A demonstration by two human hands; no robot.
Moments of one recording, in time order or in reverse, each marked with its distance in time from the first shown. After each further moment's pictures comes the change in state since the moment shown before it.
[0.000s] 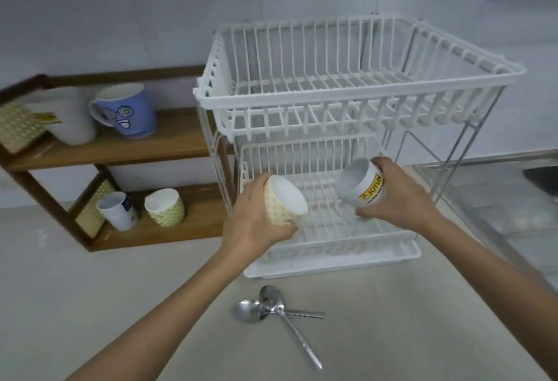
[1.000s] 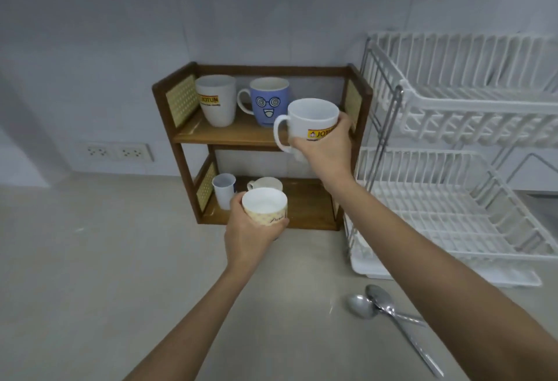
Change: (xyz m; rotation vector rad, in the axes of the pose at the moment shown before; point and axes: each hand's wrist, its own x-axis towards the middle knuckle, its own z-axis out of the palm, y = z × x) left_hand -0.065 -0.187 -0.131 -0.274 0.444 -0.393; right_hand 0.031 -0.339 0.166 0.755 0.279 -0.086
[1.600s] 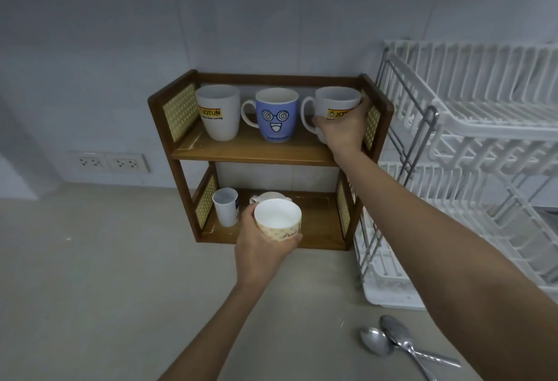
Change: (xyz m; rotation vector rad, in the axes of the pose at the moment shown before) left_hand 0.028 -0.006 0.020 -0.004 -0.052 0.027; right_hand 0.113 0.027 0.034 -0.095 0.196 0.042
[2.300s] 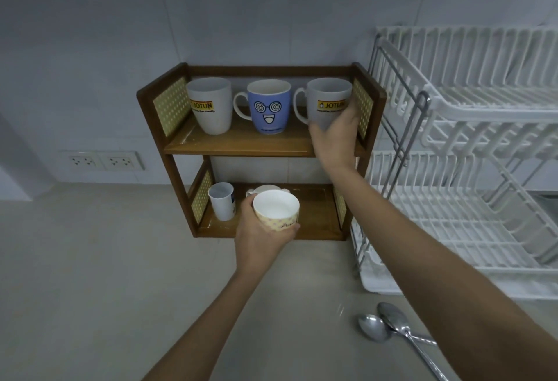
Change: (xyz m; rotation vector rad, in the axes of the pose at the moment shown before) left_hand 0.008 -0.001 0.007 0.005 -0.026 0.034; right_hand -0.044 0.007 -0.015 -0.130 -0.031 -0.131
